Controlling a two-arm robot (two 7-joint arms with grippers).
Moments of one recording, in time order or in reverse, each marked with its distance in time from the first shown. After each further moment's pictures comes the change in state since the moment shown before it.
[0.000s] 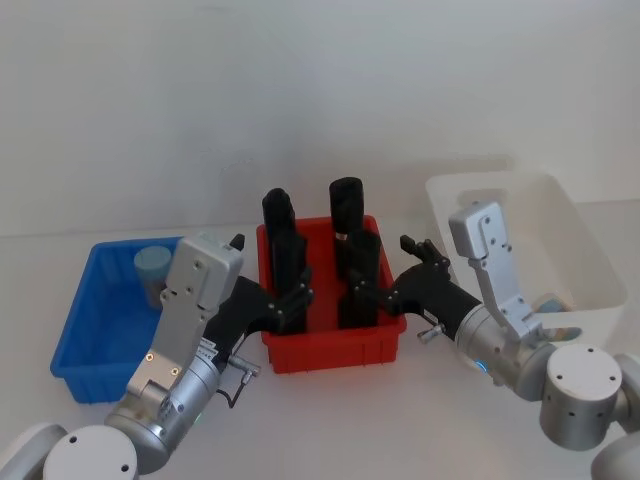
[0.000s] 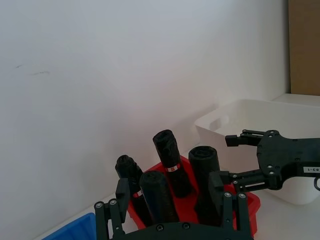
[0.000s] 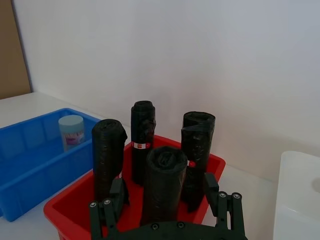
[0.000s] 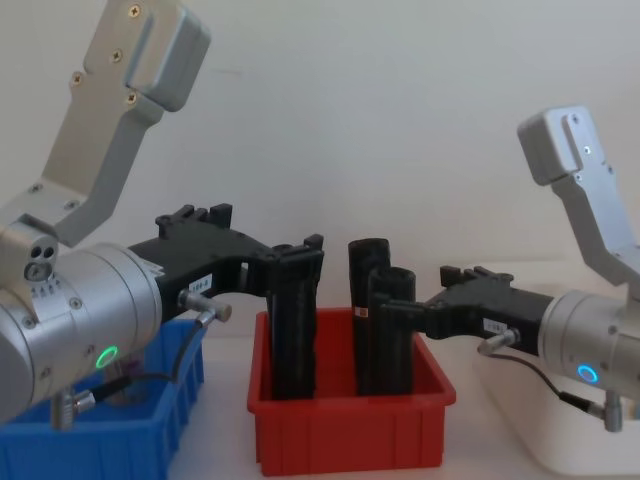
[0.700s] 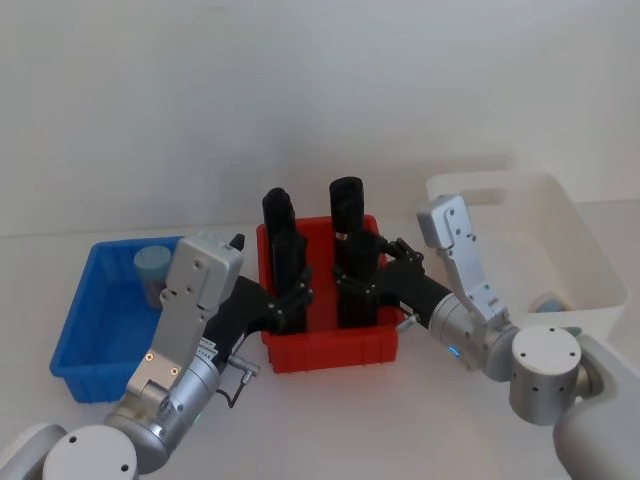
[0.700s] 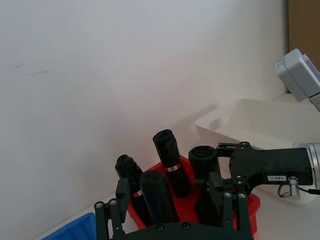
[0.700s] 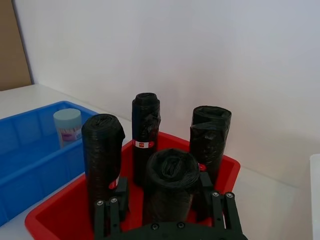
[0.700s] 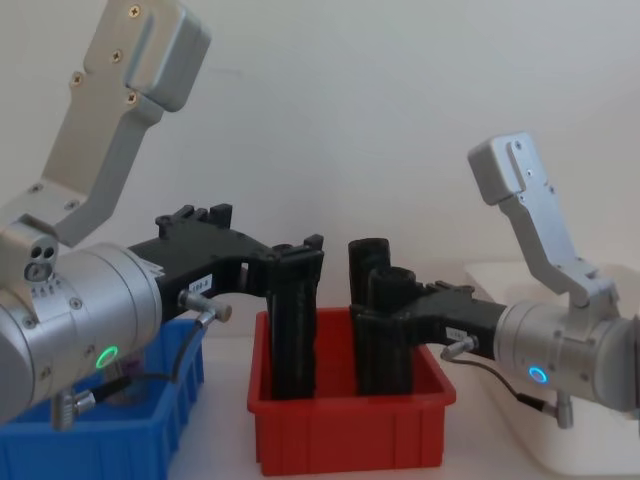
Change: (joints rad) left arm 0.000 0.000 0.000 0.000 0.000 0.000 0.000; right arm 0.164 -0.072 -0.016 0.296 -0.022 -0.094 0.032
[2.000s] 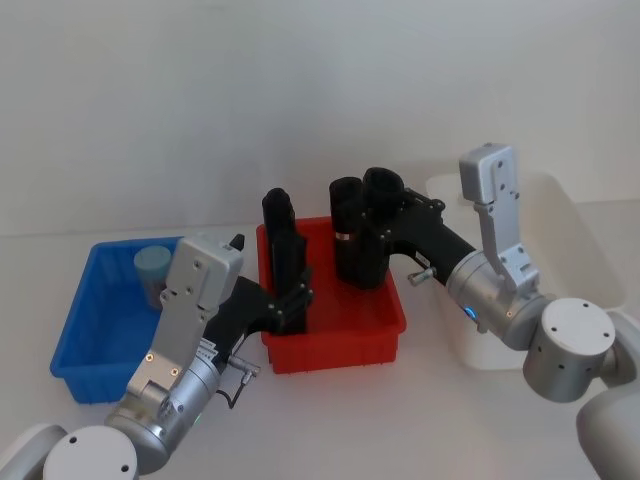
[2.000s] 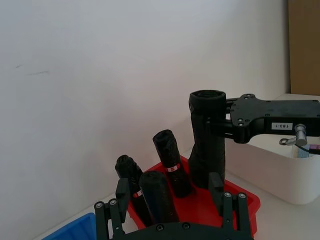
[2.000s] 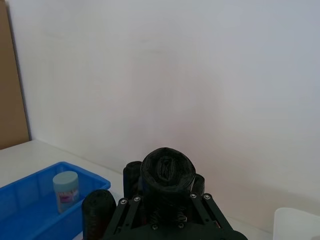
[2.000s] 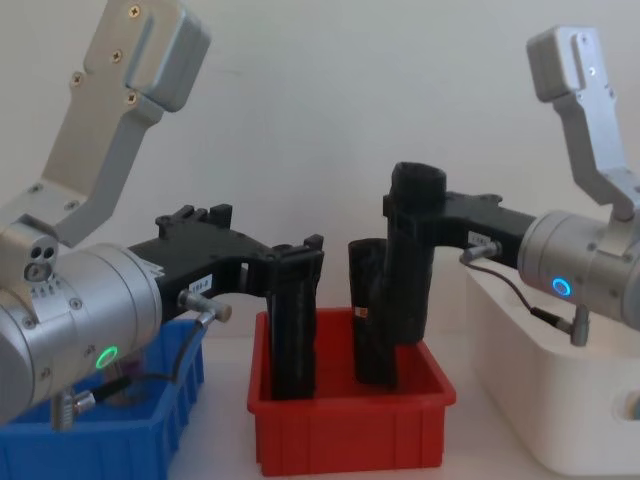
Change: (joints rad) left arm 0.000 0.000 0.000 0.000 0.000 0.000 0.000; right arm -0.055 0.028 0.033 -0.218 0.090 0.014 -0.023
